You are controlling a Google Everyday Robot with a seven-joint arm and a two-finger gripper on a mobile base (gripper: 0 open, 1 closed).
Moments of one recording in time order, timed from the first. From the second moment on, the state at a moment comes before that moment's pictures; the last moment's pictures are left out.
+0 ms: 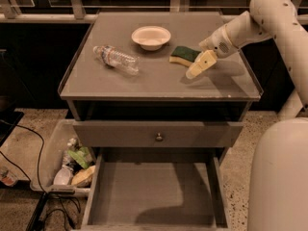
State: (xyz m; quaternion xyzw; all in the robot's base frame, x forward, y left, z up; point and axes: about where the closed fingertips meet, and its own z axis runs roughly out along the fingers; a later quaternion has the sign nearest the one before) arm 0.734 -0.166 0.842 -0.50 0.78 0.19 0.33
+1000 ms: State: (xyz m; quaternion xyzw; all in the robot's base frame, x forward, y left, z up) arm 0.746 -0.162 0.834 -0.50 0.78 0.20 0.33
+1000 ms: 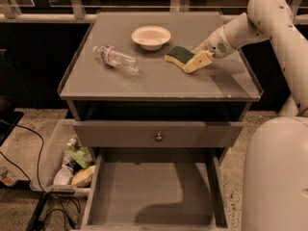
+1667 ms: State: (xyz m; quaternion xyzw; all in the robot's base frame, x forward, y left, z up) arm 0.746 -0.162 0.834 -0.50 0.78 0.20 0.33
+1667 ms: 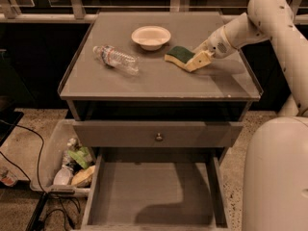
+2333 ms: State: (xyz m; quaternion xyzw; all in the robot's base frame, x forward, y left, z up) arm 0.732 -0.170 0.841 -0.49 0.78 0.19 0.34
